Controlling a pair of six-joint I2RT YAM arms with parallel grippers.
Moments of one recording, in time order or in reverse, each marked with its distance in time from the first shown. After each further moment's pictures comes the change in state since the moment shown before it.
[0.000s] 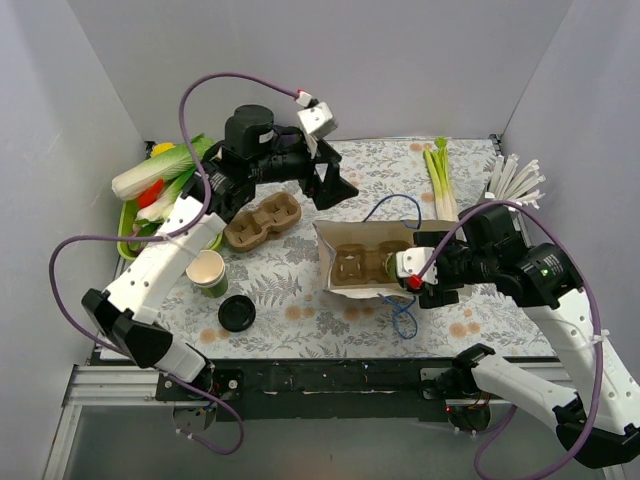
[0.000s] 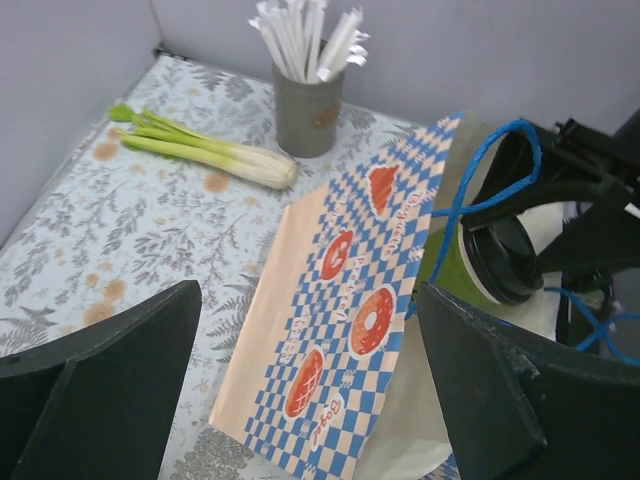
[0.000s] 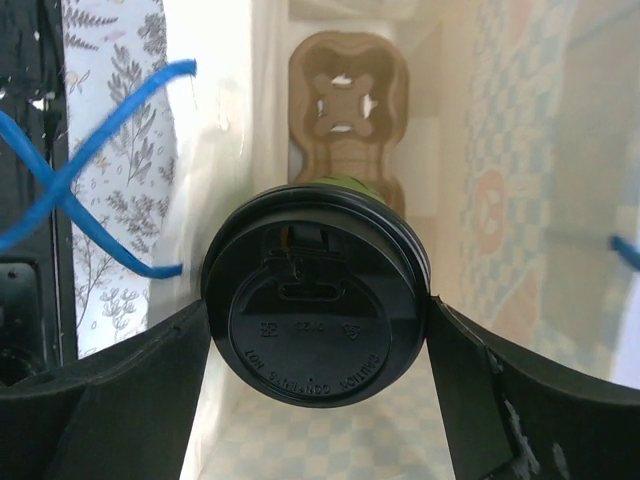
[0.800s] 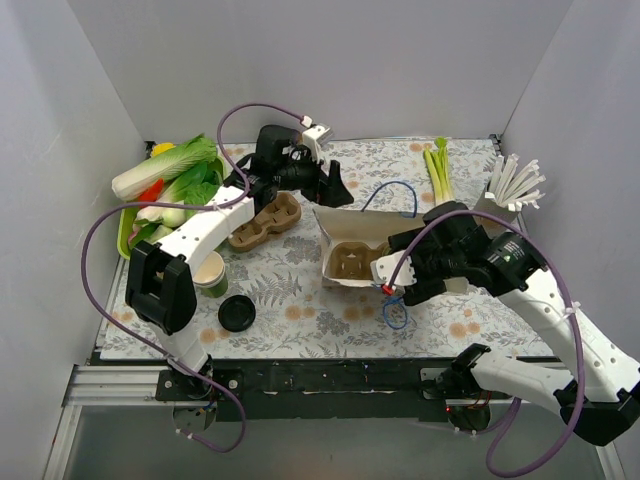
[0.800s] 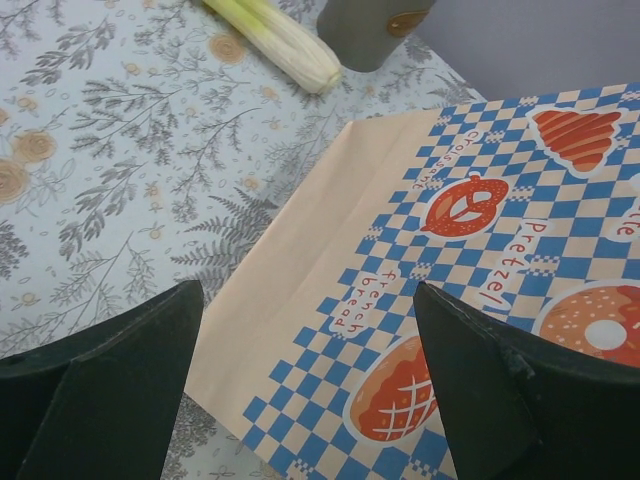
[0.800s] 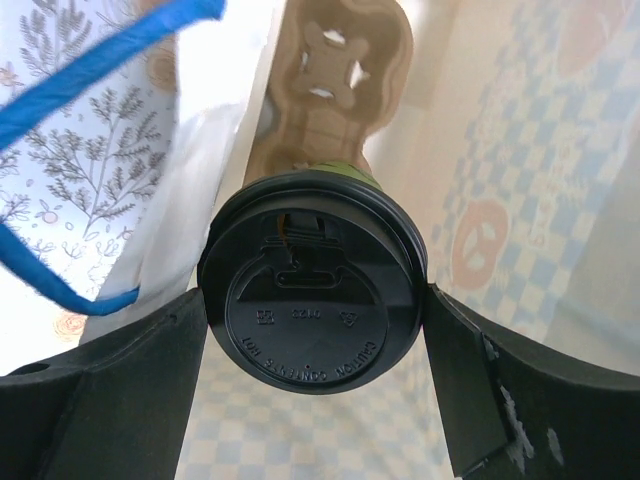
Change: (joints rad) left arm 0.122 0.202 -0.257 0.289 -0.014 -0.258; right arm 0.131 0.092 -0.069 0.098 0.208 -0.102
